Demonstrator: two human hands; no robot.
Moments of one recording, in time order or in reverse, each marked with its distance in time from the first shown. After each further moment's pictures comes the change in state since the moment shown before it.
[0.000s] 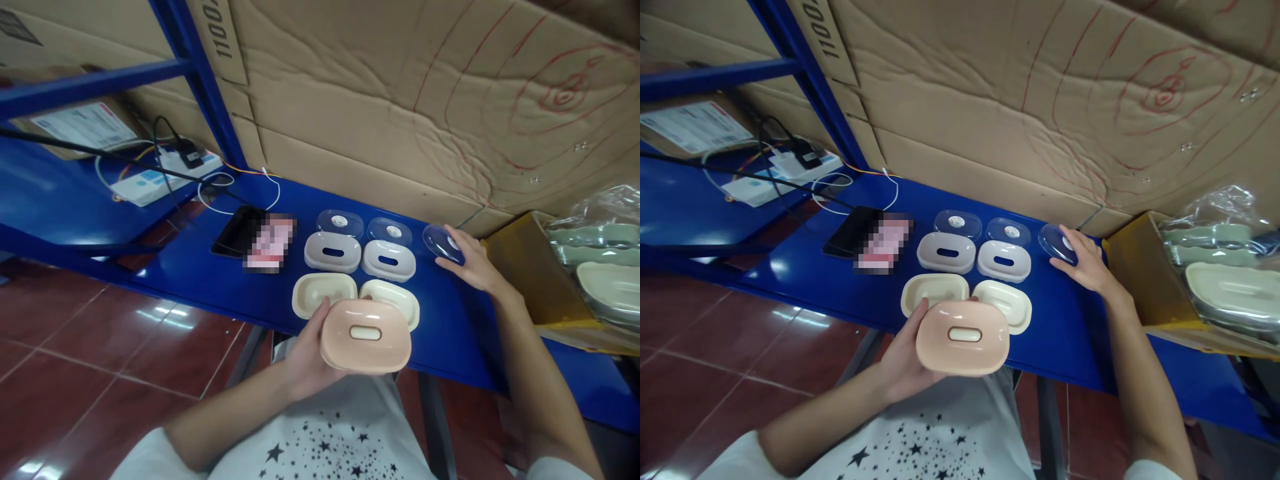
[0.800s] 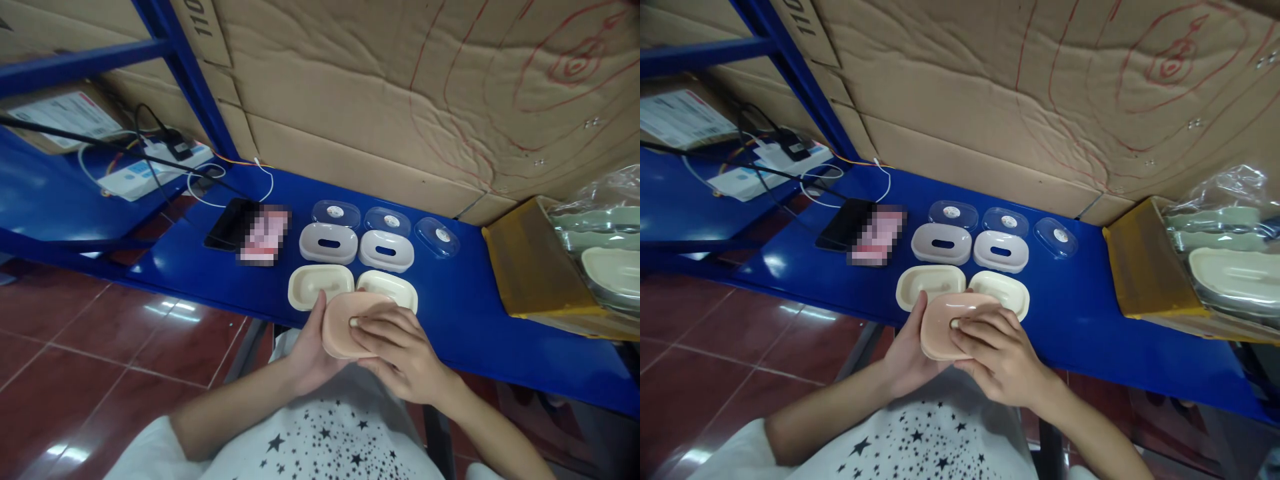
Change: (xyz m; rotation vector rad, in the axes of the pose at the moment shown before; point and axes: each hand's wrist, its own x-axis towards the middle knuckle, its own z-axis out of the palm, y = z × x) left_hand 0.007 -0.013 0.000 -0.133 0.022 0.042; right_hand -0.092 -0.232 0.012 0.375 0.080 -0.458
